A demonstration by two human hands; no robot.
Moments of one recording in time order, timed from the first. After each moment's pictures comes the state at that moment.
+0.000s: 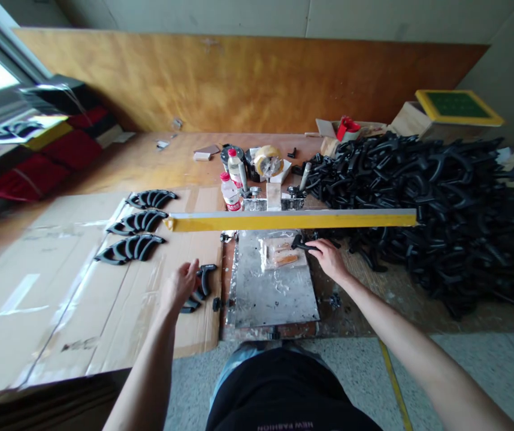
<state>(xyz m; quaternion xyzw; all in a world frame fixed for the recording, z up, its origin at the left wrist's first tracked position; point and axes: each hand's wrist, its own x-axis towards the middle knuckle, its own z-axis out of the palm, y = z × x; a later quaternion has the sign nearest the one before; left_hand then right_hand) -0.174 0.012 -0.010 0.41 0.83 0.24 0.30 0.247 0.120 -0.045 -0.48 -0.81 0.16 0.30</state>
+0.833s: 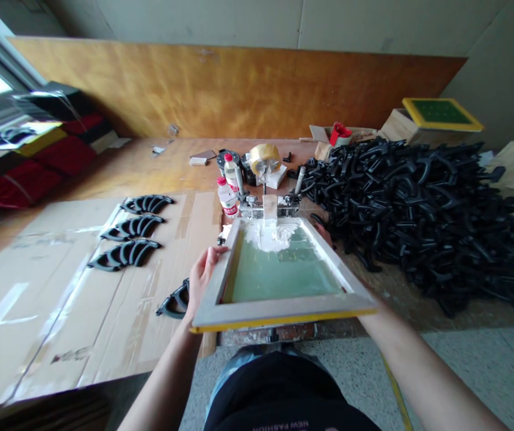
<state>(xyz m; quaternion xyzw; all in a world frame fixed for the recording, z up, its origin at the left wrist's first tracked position) -0.078 0.019 0.060 0.42 0.64 0.53 0.37 0.226 0.164 -0.031 -0.58 -0.74 0.17 0.30</state>
